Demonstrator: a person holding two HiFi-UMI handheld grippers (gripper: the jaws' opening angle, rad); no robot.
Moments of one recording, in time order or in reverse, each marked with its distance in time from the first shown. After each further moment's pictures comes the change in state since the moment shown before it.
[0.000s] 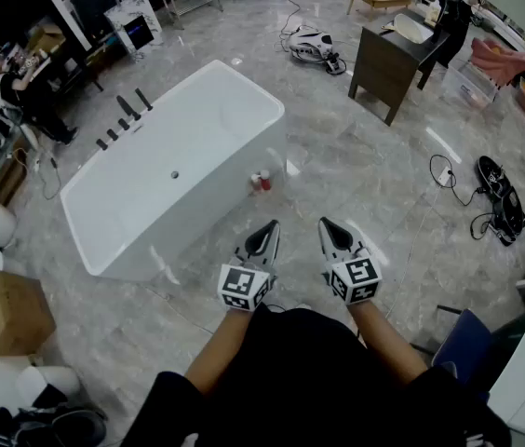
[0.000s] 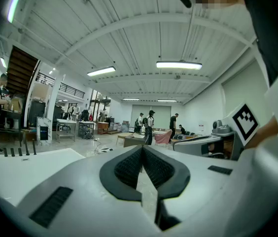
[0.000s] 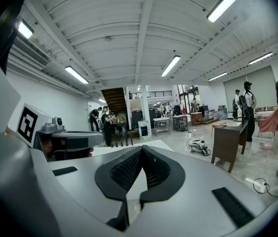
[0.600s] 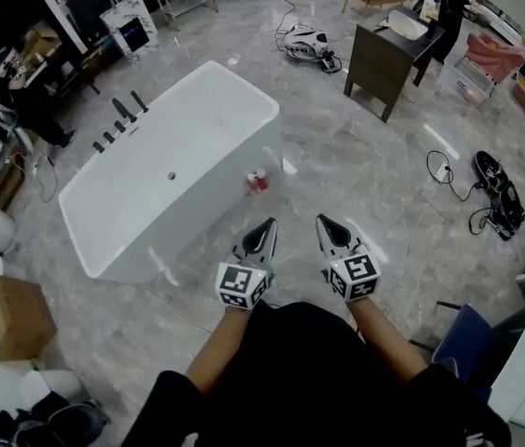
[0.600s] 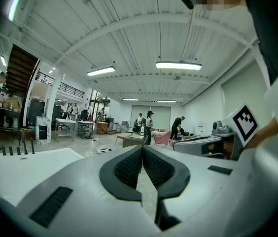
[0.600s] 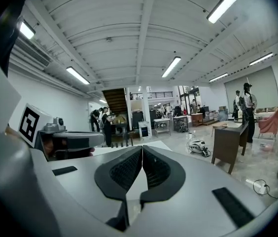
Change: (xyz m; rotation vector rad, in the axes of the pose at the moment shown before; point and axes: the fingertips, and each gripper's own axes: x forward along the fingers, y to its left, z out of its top) left arm 0.007 -0.011 -0.001 -0.006 -0.006 -0.012; right arm -0.009 -0.010 0.001 -0.009 -0.011 0.001
